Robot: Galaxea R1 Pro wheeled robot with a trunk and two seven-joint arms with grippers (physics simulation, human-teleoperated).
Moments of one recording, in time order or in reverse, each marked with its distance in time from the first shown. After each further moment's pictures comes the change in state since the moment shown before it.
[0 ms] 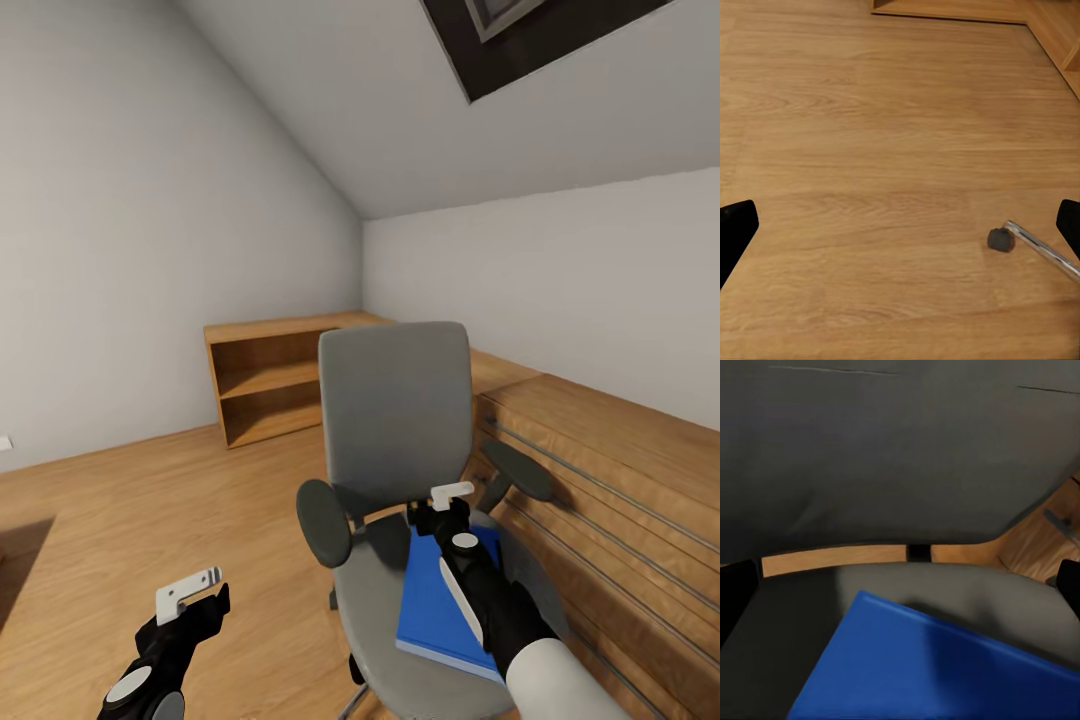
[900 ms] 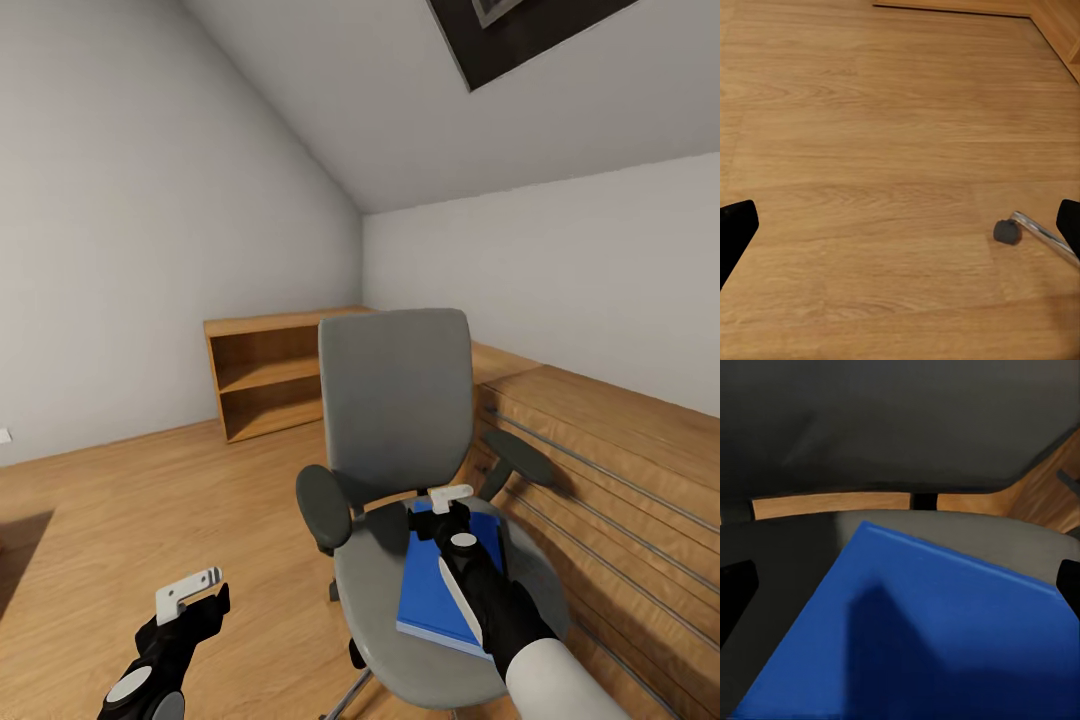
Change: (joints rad) left arm 0.000 -0.001 0.000 0.000 0.000 -0.002 0.001; right arm 0.000 0.001 0.003 0.000 0.001 0.057 -0.004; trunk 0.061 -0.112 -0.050
